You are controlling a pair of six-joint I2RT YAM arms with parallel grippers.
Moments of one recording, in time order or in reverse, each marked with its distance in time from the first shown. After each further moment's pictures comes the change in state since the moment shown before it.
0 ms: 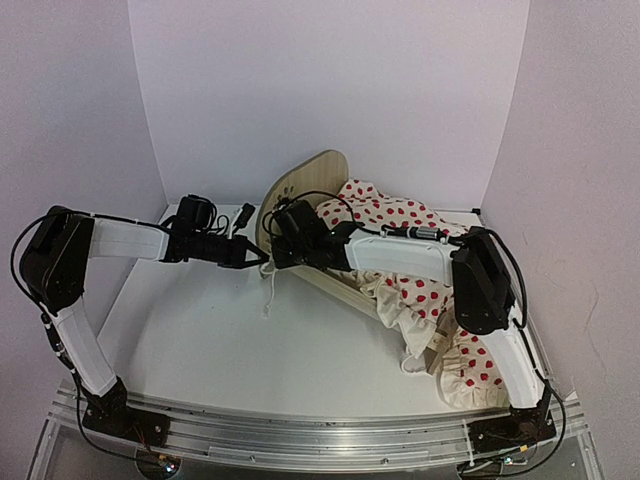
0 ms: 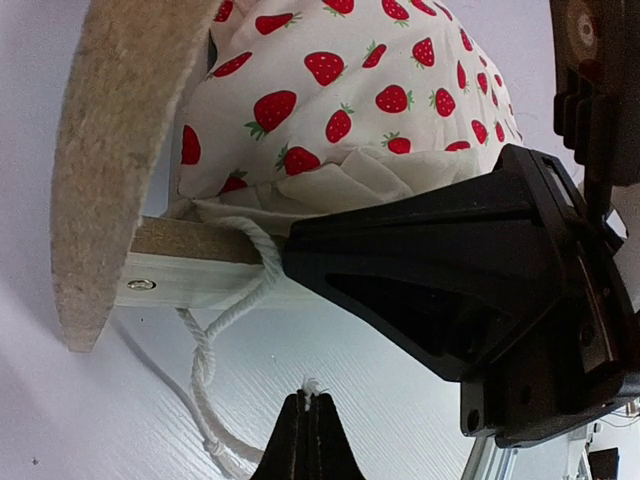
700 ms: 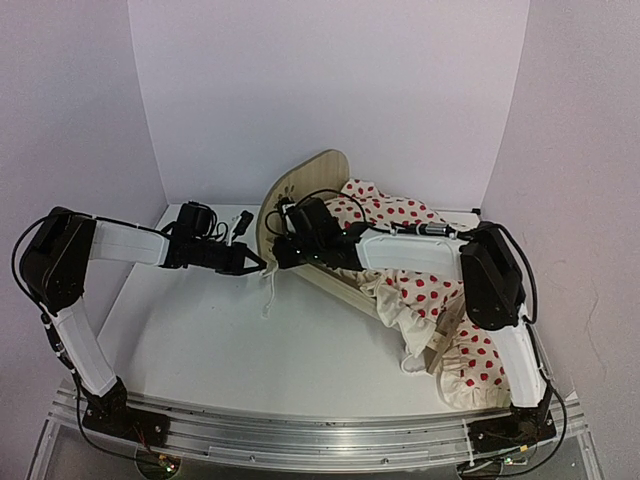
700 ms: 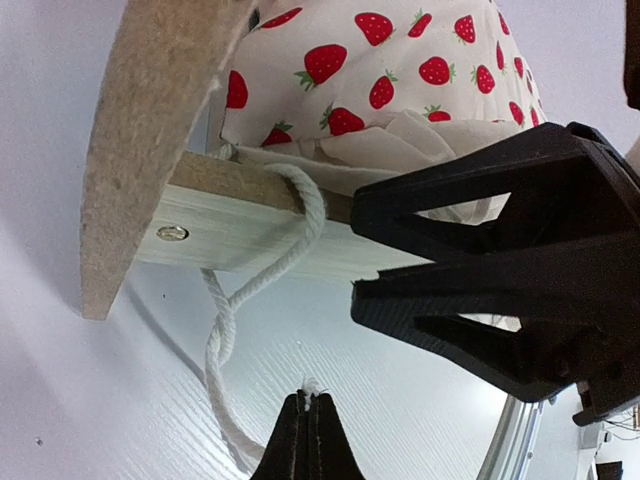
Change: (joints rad) left arm -0.003 -0.001 -0.047 0.018 -0.056 -0.002; right arm -0.039 -0.063 -0.116 0.125 -0.202 -0.041
